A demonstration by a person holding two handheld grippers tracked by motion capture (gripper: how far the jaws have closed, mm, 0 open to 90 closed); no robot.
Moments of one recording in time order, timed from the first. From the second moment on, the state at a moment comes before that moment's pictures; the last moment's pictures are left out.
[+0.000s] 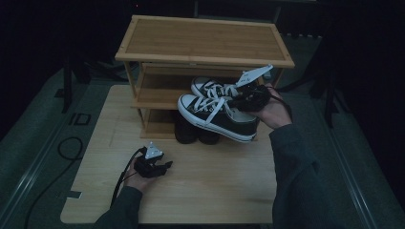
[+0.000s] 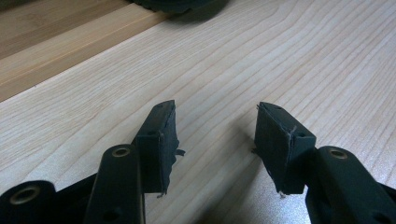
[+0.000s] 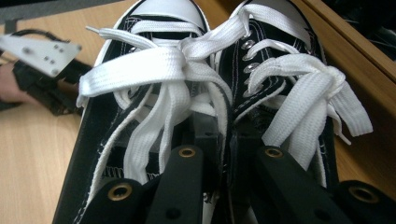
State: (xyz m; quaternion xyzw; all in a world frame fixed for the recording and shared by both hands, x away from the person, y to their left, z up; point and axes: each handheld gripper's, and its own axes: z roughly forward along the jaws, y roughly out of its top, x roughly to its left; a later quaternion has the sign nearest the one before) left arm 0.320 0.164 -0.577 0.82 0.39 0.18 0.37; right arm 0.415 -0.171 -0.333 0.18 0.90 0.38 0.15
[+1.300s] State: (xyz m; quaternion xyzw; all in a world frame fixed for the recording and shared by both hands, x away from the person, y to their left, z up) left arm 0.321 0.163 -0.577 0.82 0.39 0.18 0.37; right arm 0.428 -0.152 -0.342 0.31 0.84 0.37 0.25
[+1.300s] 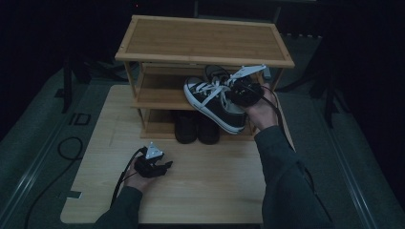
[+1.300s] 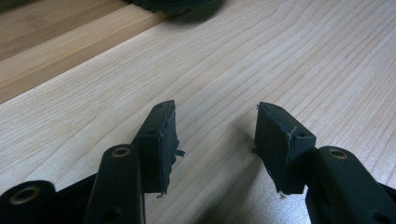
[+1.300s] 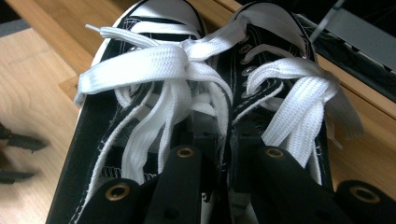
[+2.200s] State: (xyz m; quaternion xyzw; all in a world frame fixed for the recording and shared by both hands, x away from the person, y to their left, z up) left arm 0.320 0.163 -0.577 0.82 0.39 0.18 0.37; right arm 0.424 -0.141 -0.336 0.37 0.81 0.34 0.29
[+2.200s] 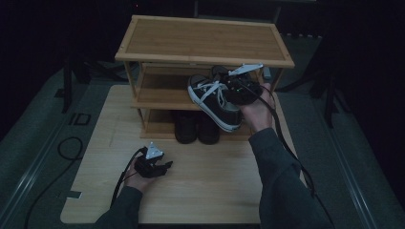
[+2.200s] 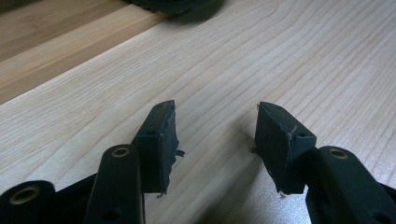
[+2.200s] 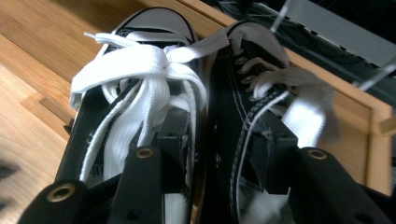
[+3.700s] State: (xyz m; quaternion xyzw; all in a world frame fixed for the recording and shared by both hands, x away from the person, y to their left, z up) left arm 0.326 0.162 -0.522 0.80 0.41 0.17 0.40; right arm 0.402 -0.174 -0.311 0.26 0.86 0.39 0.19
